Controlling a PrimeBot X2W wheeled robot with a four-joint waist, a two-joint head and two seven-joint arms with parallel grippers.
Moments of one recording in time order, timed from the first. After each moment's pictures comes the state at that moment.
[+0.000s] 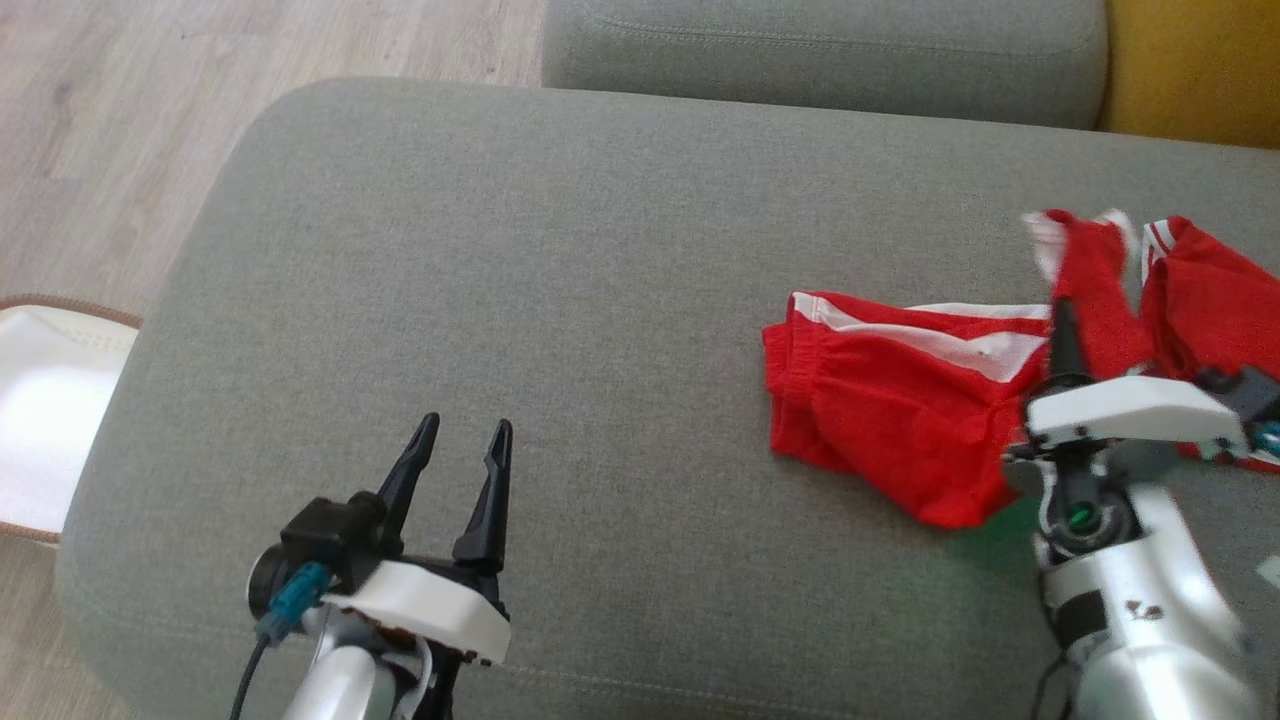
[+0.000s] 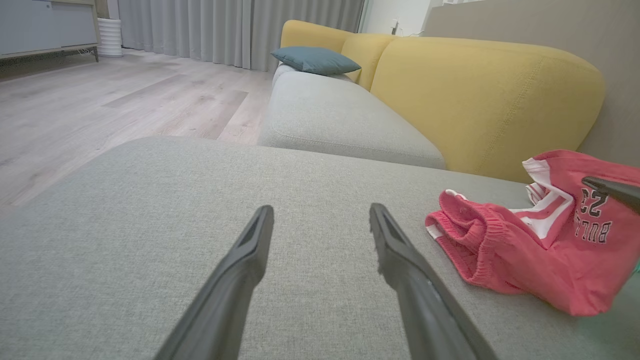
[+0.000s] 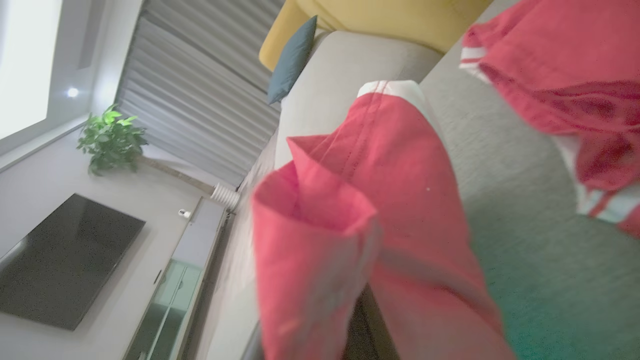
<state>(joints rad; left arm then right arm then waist) -0.06 0.04 -0.27 0.24 -0.24 -0.06 -0.25 -0.47 -0.05 -0.09 0.74 0.93 0.13 -0.06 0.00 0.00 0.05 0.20</state>
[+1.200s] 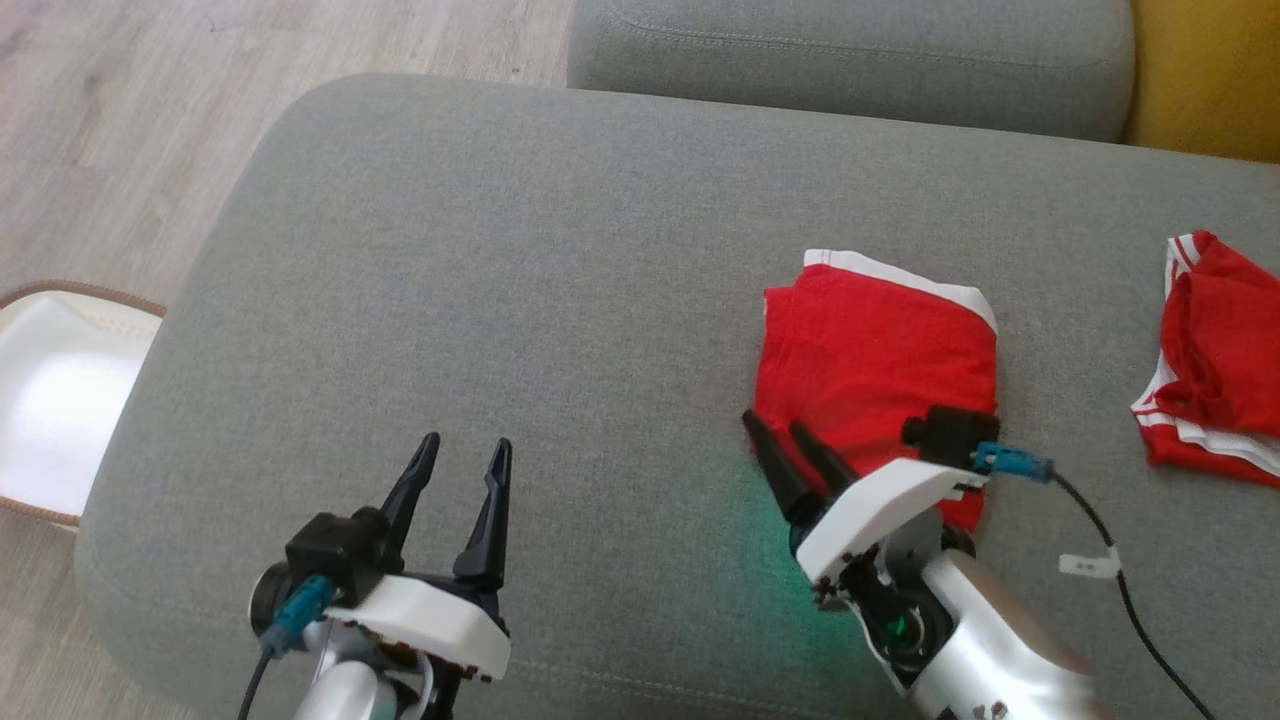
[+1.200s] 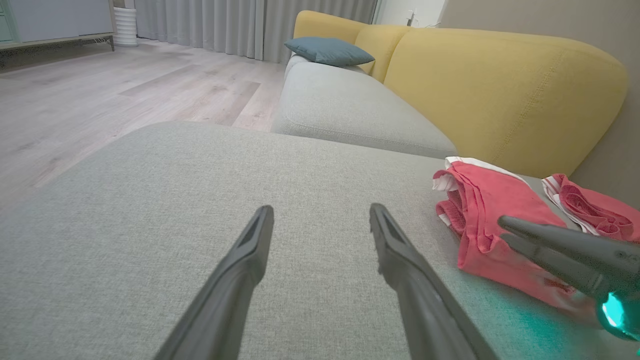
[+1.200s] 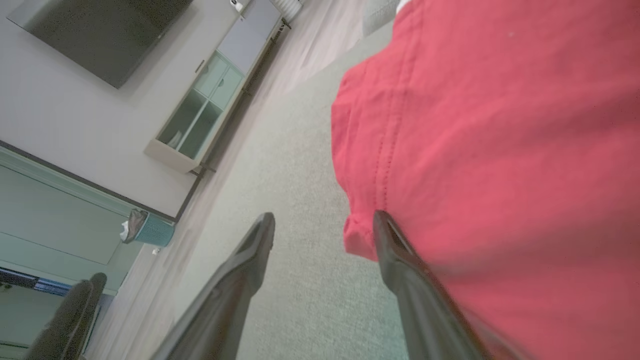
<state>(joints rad) -0.04 0.04 -0.28 0.26 -0.24 -0.06 -0.25 -0.37 -0.05 0.54 0.67 0.96 0.13 0.00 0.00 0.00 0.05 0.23</state>
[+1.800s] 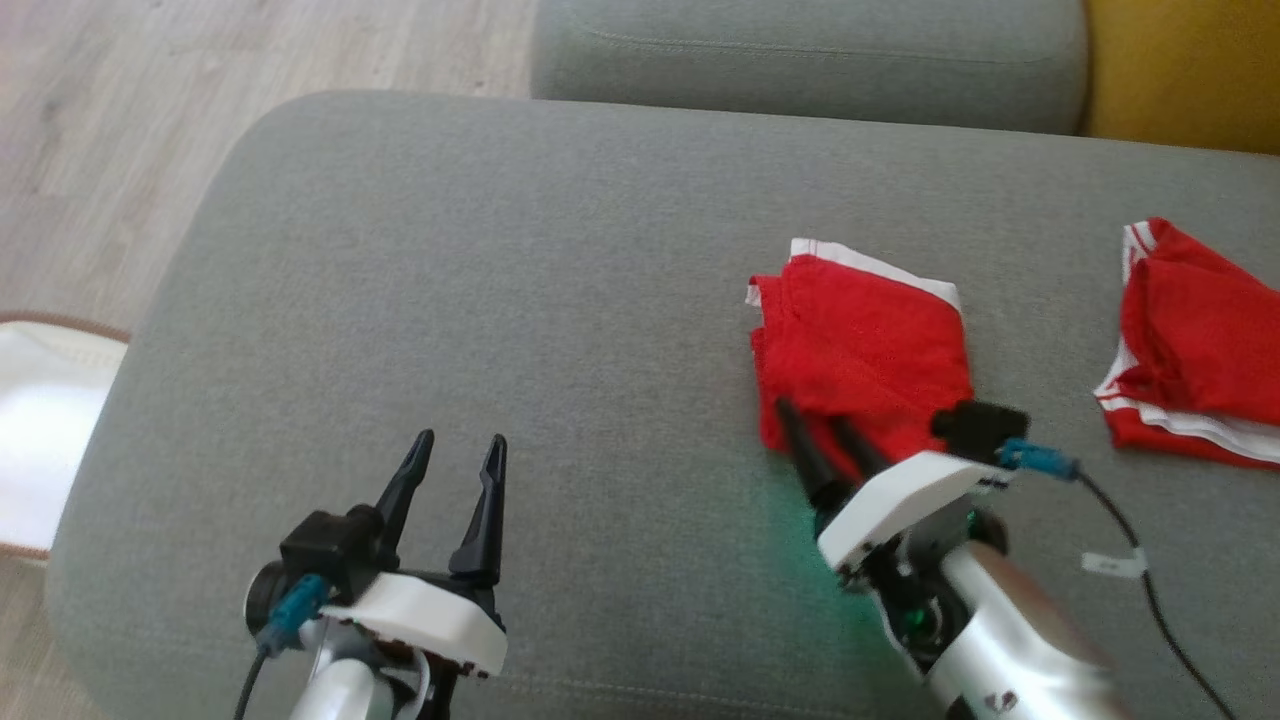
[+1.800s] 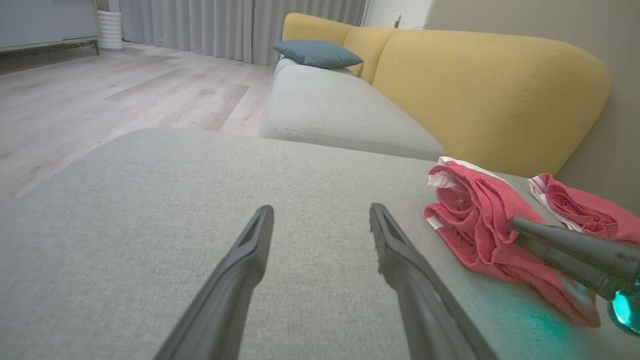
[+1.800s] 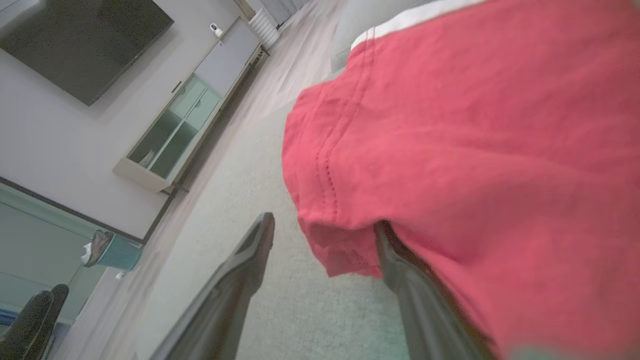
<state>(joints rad) -0.04 0.04 -0.27 0.26 -0.24 -0.05 -0.25 -0.38 -0.05 0.50 0.72 0.89 0.13 -0.04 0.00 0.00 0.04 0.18</state>
